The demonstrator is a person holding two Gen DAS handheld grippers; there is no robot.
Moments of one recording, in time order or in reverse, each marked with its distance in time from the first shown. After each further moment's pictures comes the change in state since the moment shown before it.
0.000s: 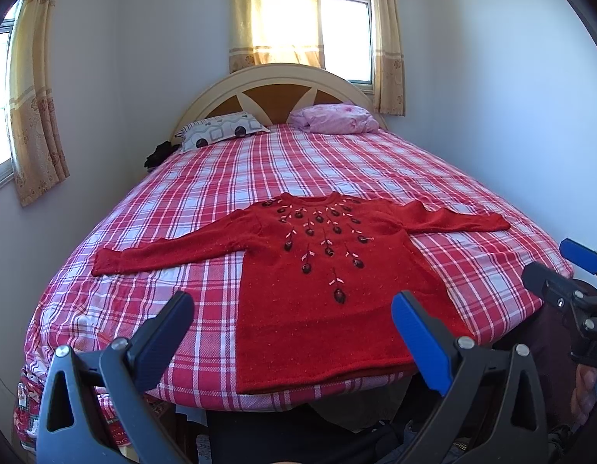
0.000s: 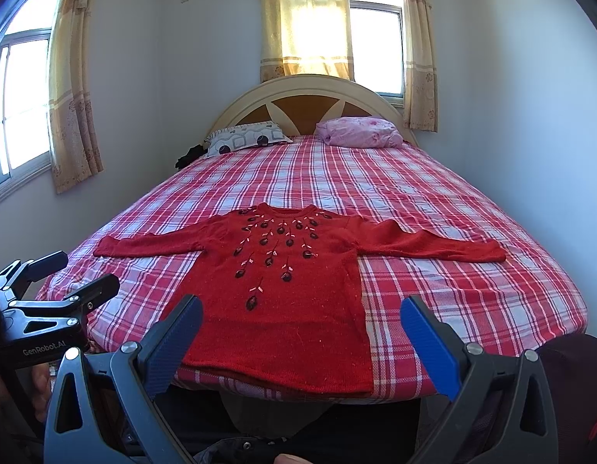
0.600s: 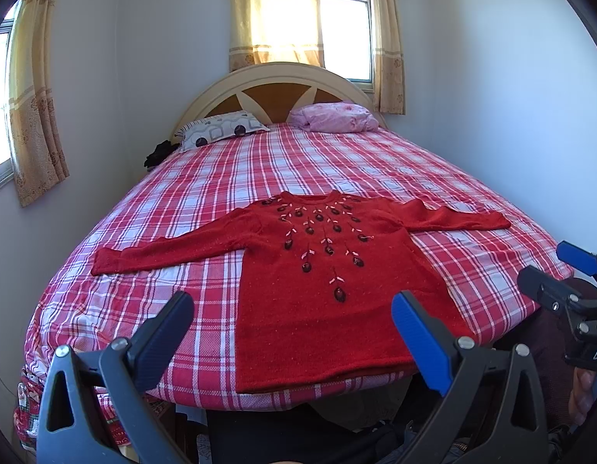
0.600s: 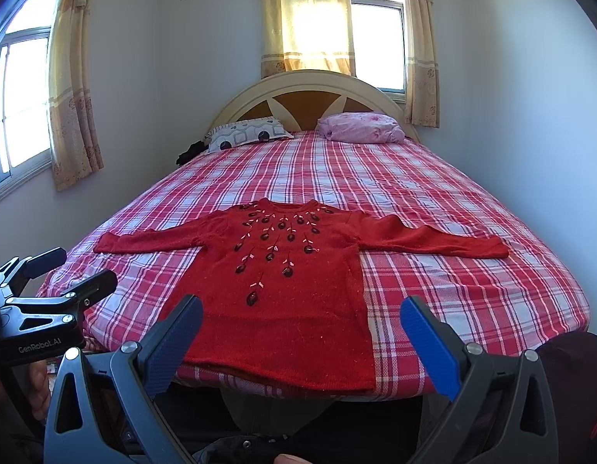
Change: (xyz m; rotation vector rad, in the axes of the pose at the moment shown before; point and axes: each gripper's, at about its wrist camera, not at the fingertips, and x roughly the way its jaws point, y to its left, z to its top) left arm -0.001 0.001 -0.001 0.001 -0.001 -0.001; right arm 0.007 0.000 -0.005 0.000 0.014 0.008
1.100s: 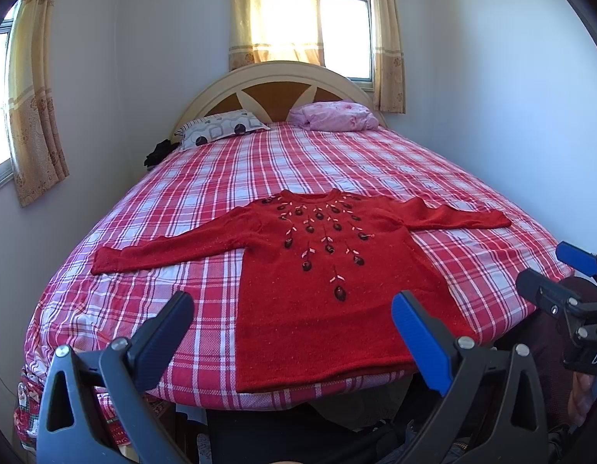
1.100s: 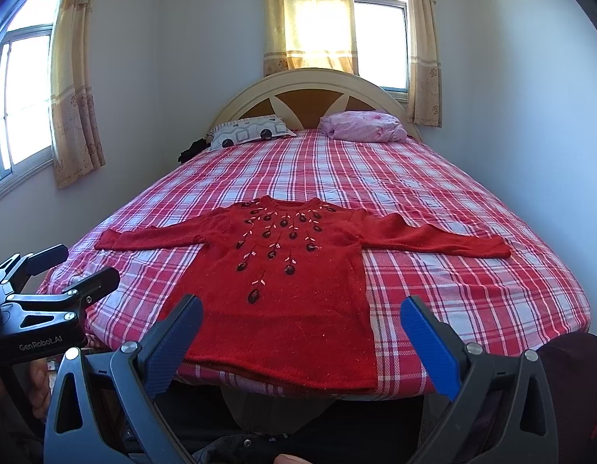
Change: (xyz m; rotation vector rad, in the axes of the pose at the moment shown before) left arm 0.000 0.000 0.000 -0.001 0.001 0.000; right arm 0.001 0.002 -0.001 -0.003 0.006 0.004
